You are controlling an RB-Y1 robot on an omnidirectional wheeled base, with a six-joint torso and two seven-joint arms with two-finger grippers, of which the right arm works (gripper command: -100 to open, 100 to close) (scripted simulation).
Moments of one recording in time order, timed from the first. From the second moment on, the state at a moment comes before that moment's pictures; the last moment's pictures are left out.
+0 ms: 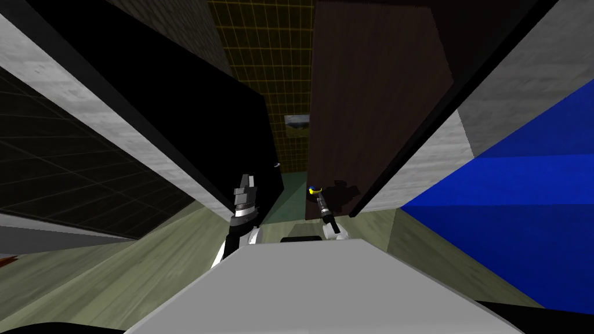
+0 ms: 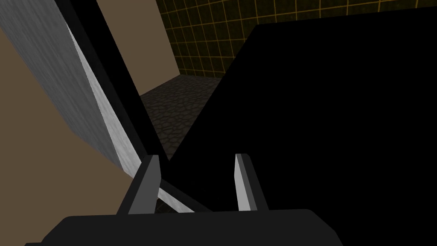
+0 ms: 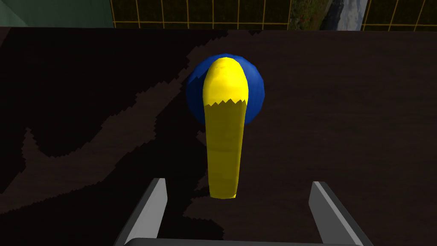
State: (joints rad) arm -0.12 -0.06 0.08 -0.69 -0.08 -0.78 0.00
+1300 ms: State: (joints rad) arm -0.11 -0.05 0.06 -0.68 -0.08 -0.77 0.01
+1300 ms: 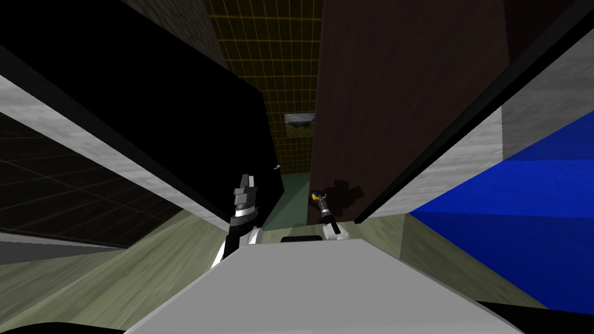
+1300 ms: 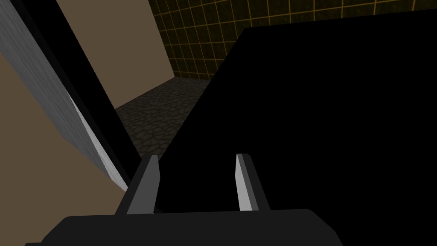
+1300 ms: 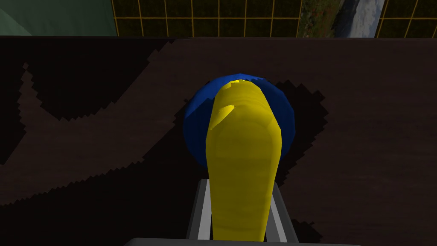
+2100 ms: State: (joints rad) arm -0.10 -0.07 0.01 -0.70 -0.11 -0.77 0.03
